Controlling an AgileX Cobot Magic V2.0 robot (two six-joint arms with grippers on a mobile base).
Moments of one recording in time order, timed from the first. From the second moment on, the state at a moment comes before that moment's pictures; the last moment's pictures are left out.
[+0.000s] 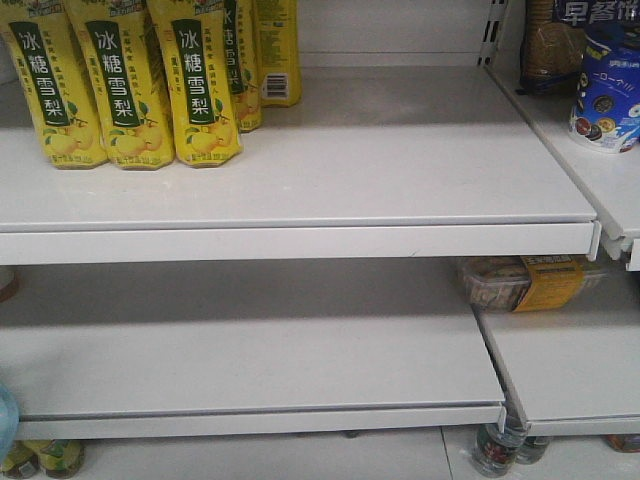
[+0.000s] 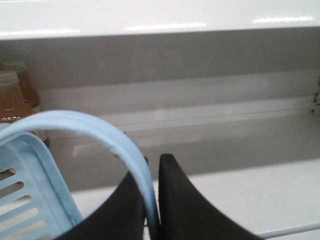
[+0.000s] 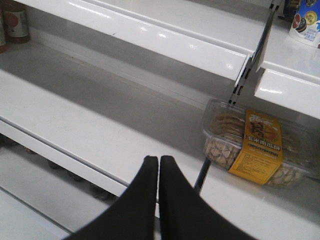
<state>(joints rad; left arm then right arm) -0.11 -0.01 0.04 0.12 0.12 -0.17 0.57 0.06 -0.45 -0.22 0.77 0.04</state>
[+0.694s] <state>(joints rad) -0.10 -0.01 0.04 0.10 0.11 -0.17 0.57 0.06 -0.45 -0.22 0.77 0.04</state>
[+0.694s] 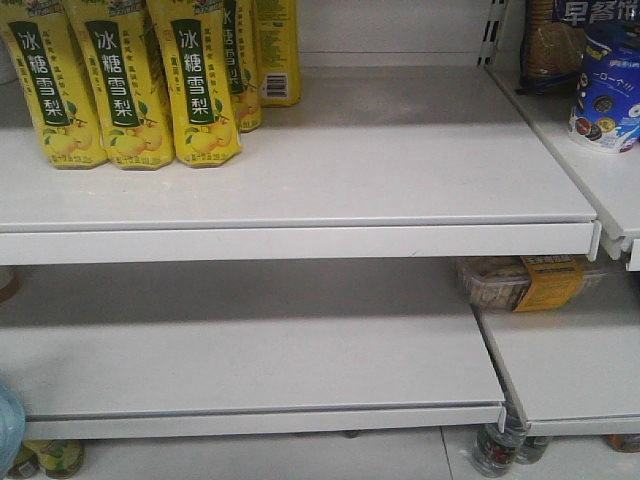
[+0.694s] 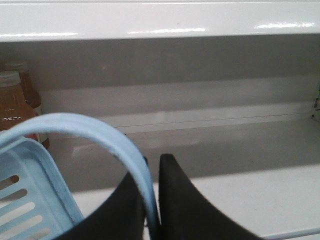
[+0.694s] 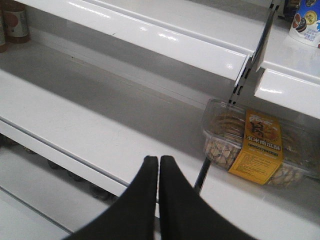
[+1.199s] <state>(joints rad) -0.10 -0.01 0.04 0.10 0.12 -0.17 0.57 0.06 -0.45 -0.22 0.77 0.04</state>
